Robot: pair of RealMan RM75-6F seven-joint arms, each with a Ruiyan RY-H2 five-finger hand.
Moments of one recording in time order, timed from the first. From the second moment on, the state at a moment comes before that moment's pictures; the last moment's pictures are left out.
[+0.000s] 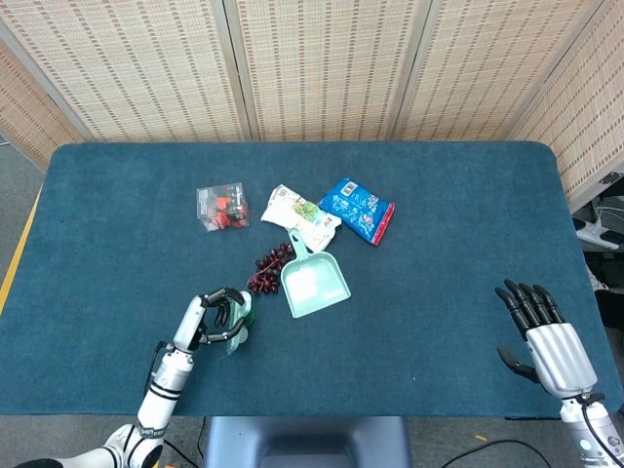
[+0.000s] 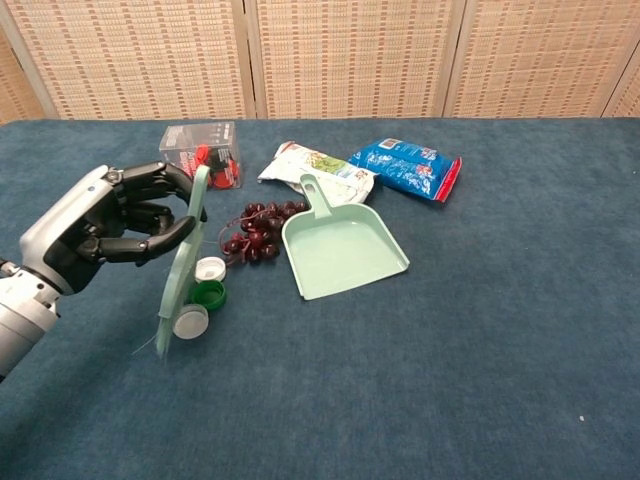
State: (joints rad) left arm -0.49 -1.98 -0.08 -0.85 1.62 1.47 -1.00; right arm 0.10 -1.11 -0.01 -1.63 -1.65 1.48 -0.01
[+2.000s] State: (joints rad) left arm -0.56 -1.98 -0.05 -0.83 1.70 1.59 -0.84; right arm 0.08 -1.09 -0.02 -1.63 -1.67 1.51 0.01
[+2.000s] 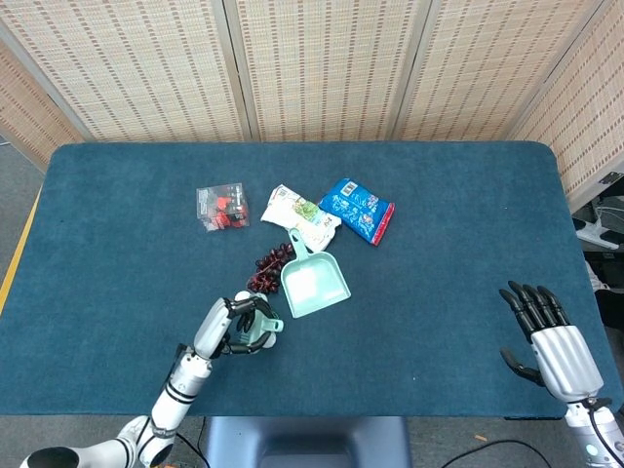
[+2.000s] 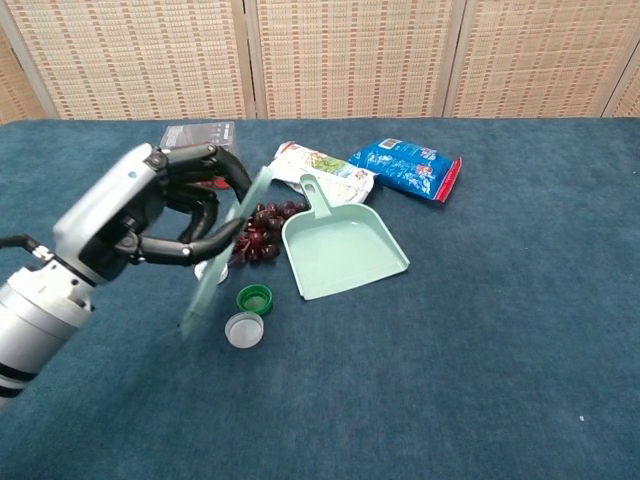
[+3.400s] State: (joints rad) left arm -0.39 -1.58 0.07 -0.97 1.66 1.49 -0.39; right arm 0.09 -1.11 -0.02 -1.65 -1.65 1.48 -0.05
